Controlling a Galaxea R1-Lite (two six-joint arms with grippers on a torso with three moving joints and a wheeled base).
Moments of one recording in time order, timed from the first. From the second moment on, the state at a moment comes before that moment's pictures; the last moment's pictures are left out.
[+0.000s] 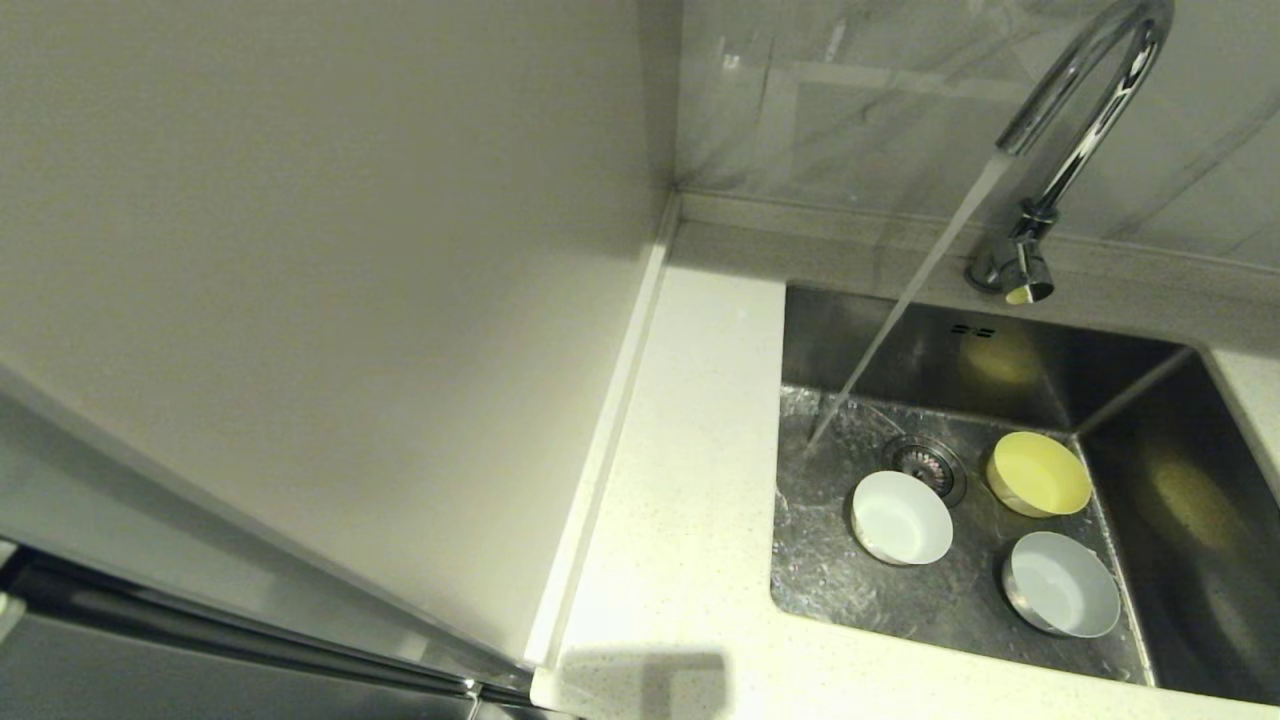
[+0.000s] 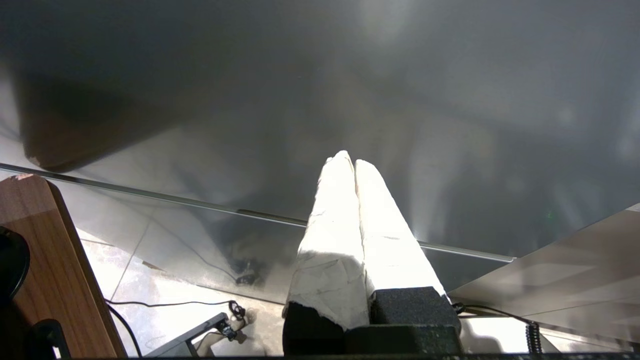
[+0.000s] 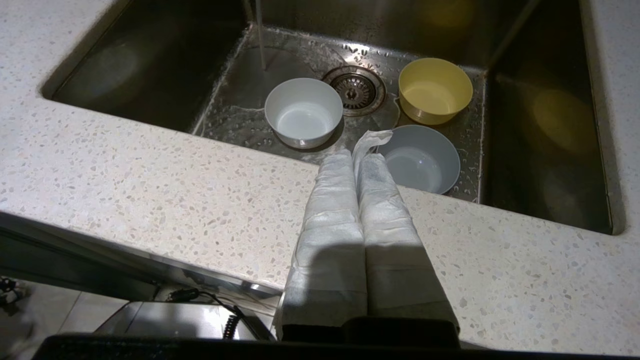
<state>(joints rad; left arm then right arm) 0.00 0.00 0.00 -0.01 0.00 -0.01 0.00 0.00 0.00 -0.01 -0.01 0.02</state>
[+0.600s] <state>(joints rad) 0.00 0.00 0.00 -0.01 0.00 -0.01 0.00 0.00 0.00 -0.01 -0.01 0.02</state>
